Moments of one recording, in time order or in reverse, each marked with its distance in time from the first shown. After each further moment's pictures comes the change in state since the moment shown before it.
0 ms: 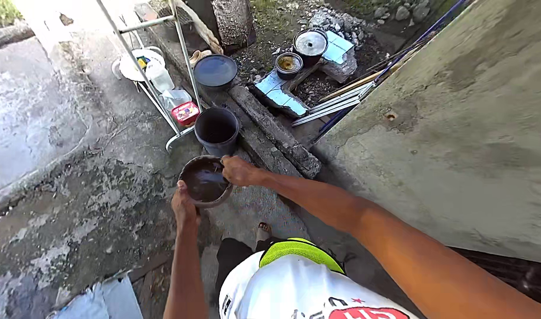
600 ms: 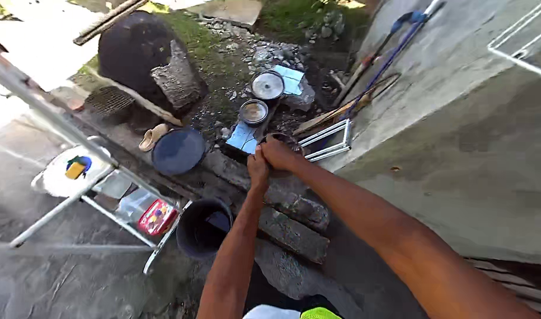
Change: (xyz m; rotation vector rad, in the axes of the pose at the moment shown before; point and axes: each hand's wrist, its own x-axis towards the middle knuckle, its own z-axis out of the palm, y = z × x) left_hand 0.298 0.079 0.515 0.305 -0.690 -0.012; right_hand 0.220 0.195 -0.391 -0.073 0.488 0.336
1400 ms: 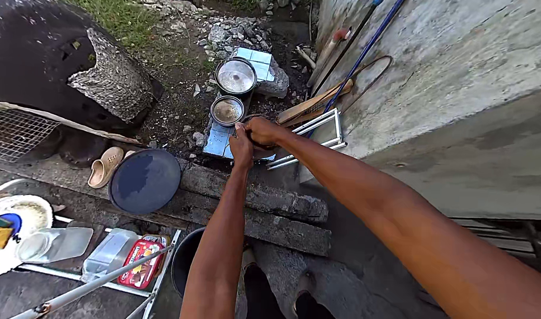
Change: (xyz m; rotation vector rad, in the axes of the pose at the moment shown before) left_hand 0.235 0.026 0.052 0.121 -0.198 -0.077; right_hand 0.226 0.091 -0.063 0.129 -0.033 0.060
